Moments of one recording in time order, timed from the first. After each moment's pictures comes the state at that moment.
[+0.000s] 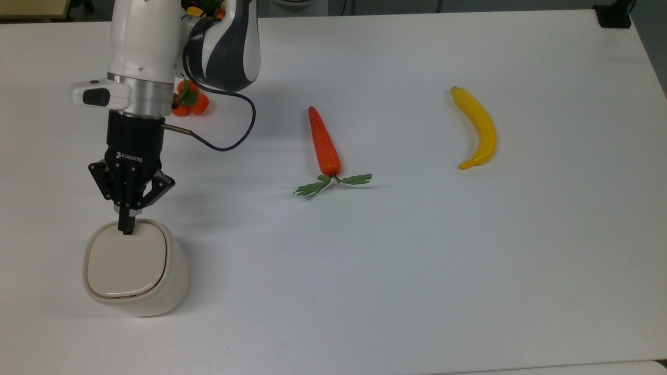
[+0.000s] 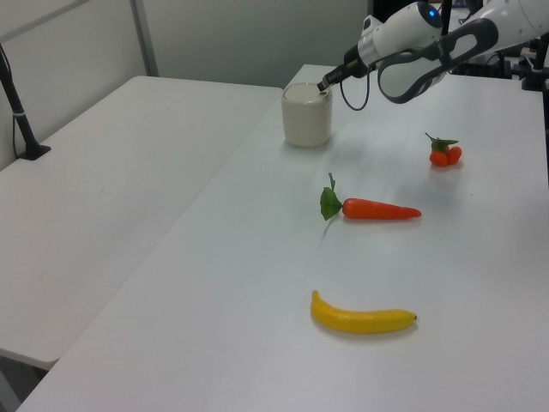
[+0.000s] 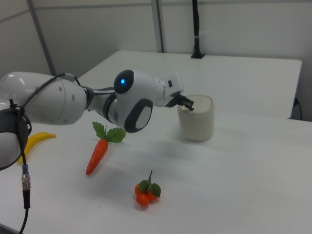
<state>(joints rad) -0.16 0.55 -0.01 -1.65 0.09 3.13 -0.01</state>
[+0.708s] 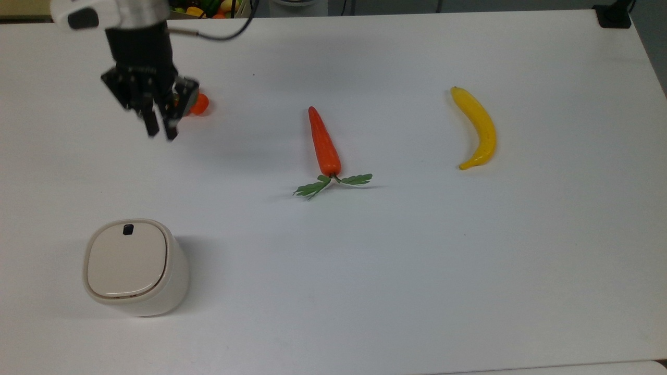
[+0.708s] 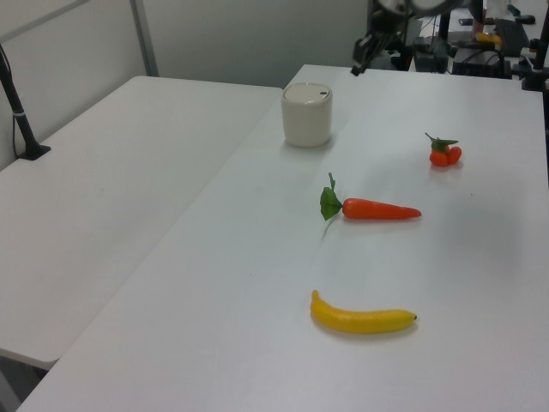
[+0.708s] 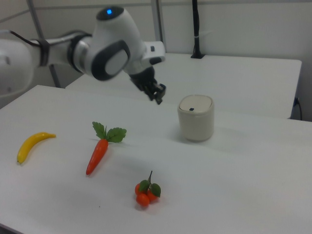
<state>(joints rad) -0.16 0.21 0.00 -1.65 0.09 2.26 -0.01</state>
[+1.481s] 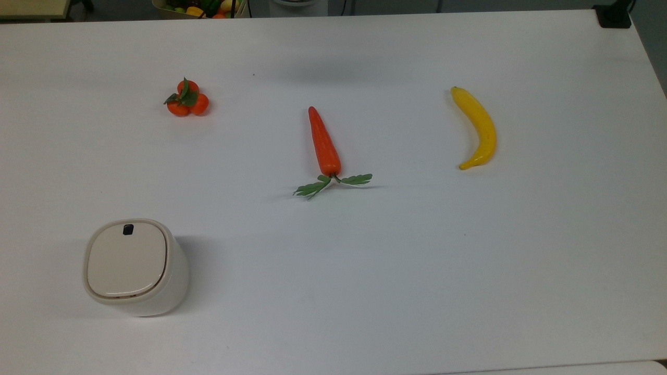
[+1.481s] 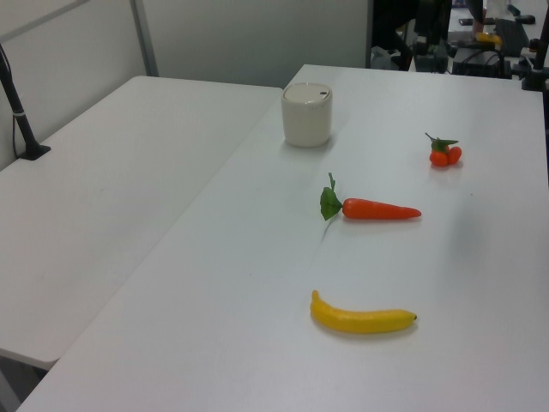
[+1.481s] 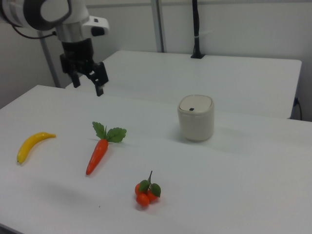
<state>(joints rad) -0.04 -0.04 0.02 -1.61 0.09 1.62 -0.01</state>
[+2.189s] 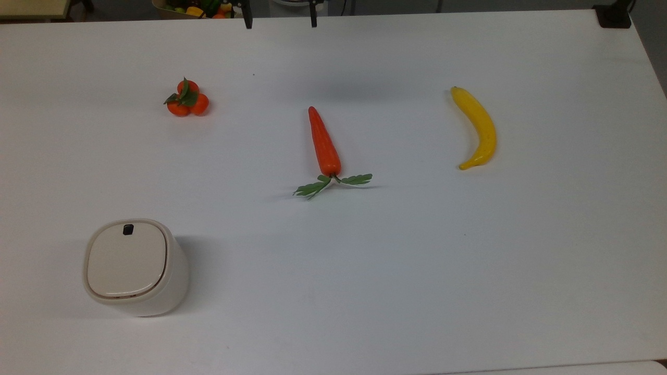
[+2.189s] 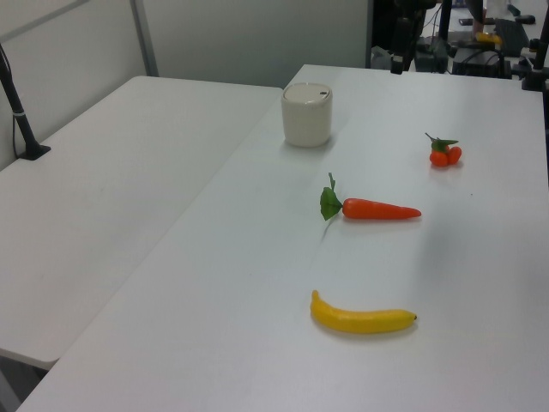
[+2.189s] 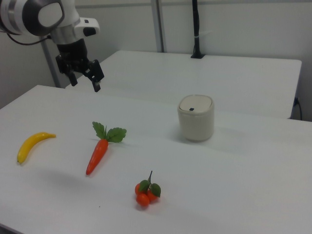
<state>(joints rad) 0.05 0.01 0.04 -1.61 0.05 1.75 0.01</state>
